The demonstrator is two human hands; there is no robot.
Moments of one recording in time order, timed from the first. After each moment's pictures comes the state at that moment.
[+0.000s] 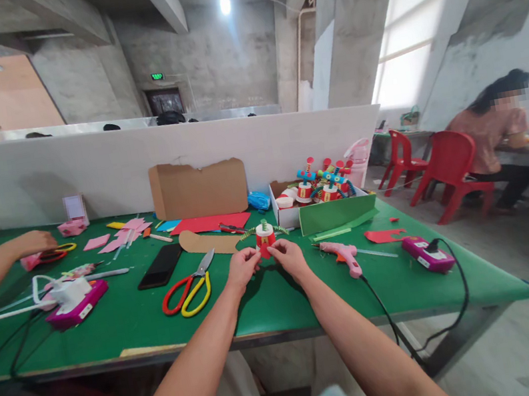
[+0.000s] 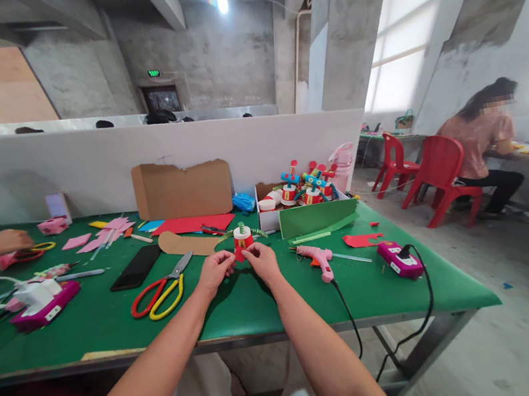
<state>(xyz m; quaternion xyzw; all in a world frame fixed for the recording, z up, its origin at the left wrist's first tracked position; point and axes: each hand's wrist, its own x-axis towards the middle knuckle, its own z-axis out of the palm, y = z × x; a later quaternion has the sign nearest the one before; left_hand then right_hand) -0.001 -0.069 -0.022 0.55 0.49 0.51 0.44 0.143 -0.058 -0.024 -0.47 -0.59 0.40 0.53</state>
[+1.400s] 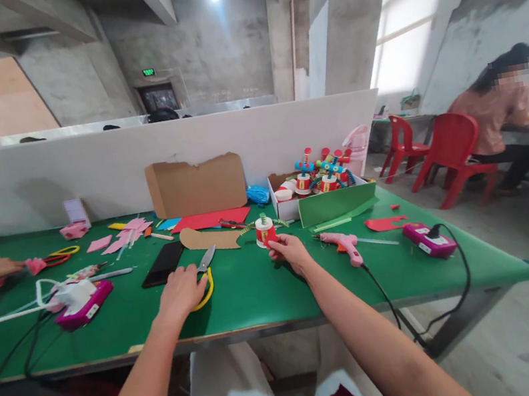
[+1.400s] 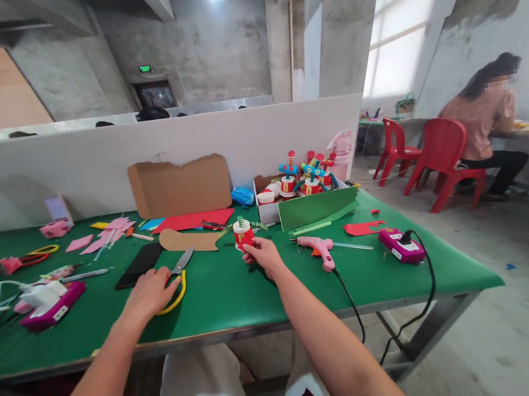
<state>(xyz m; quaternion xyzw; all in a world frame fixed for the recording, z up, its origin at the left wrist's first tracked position) -0.120 -0.125 0.006 0.69 0.71 0.15 -0.03 0.142 -0.059 -0.022 -0.41 -0.45 0.59 0.52</state>
